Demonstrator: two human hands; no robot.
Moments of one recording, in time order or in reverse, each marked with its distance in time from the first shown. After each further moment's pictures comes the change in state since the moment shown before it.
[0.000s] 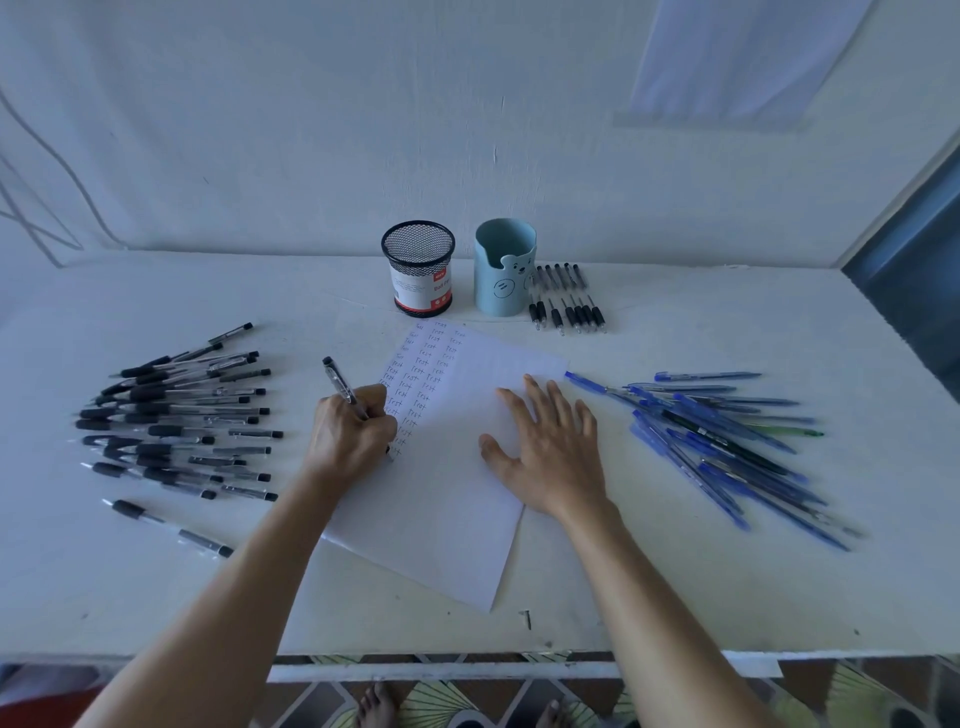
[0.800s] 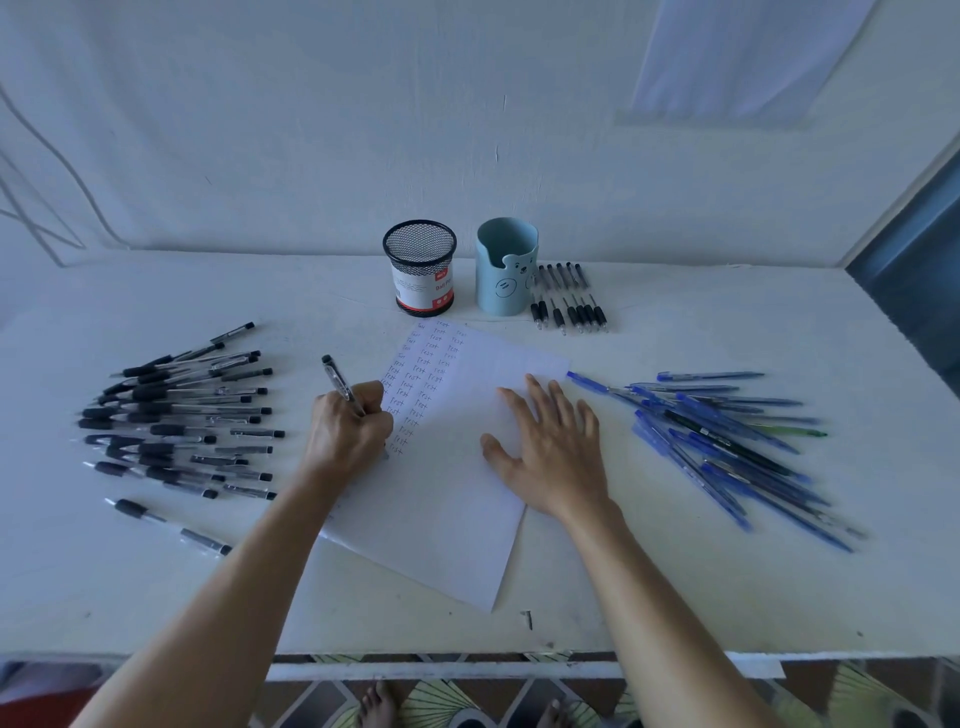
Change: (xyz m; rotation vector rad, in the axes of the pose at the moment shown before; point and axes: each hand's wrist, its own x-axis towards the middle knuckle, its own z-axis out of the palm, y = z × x) left_hand 0.002 0.001 -0.002 0.003 0.017 -0.068; right_hand 0.000 0.000 -0.001 0.007 0.003 -0.002
